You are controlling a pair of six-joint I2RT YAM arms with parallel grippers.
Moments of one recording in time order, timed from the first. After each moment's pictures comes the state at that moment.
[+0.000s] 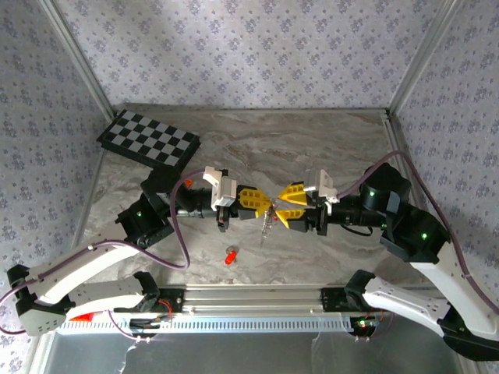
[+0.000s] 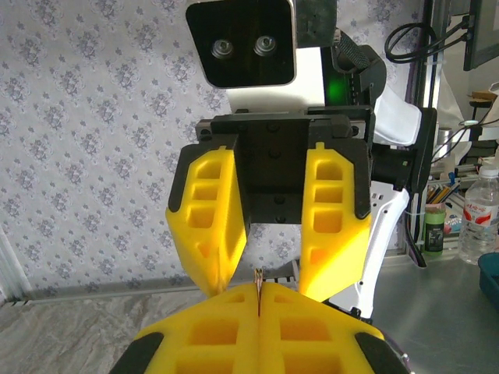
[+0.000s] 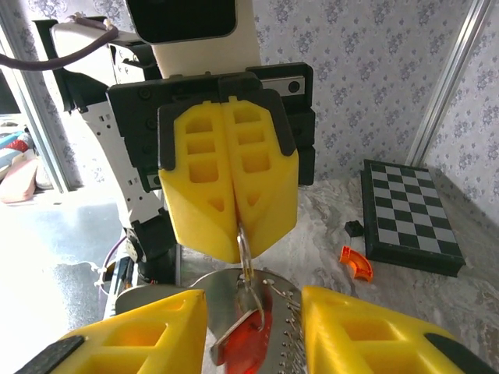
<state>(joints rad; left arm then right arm) -1.01 1.00 1.07 0.05 0.61 0.03 0.83 0.82 1.26 -0.63 -0.54 -0.17</state>
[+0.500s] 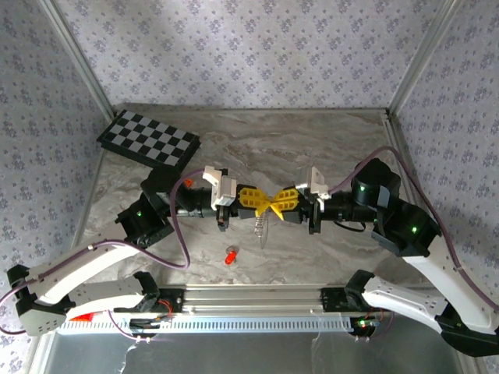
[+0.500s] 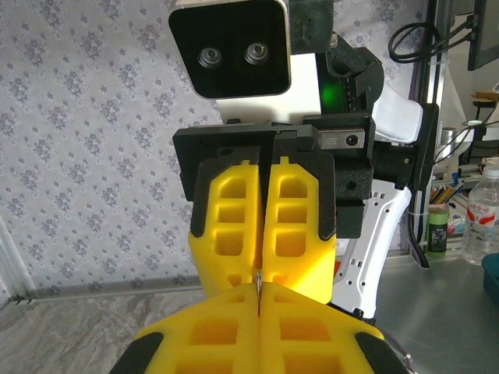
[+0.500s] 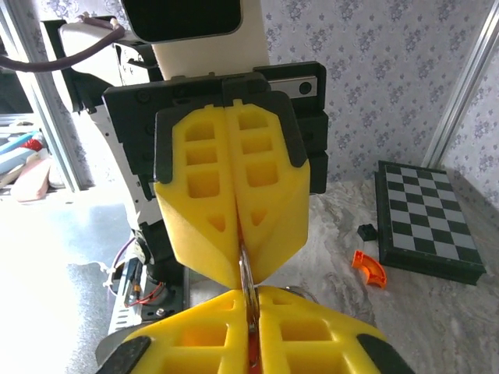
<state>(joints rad) -1.00 1.00 1.07 0.05 0.61 0.03 0.83 0.85 1.26 -0.59 -0.57 -0.17</state>
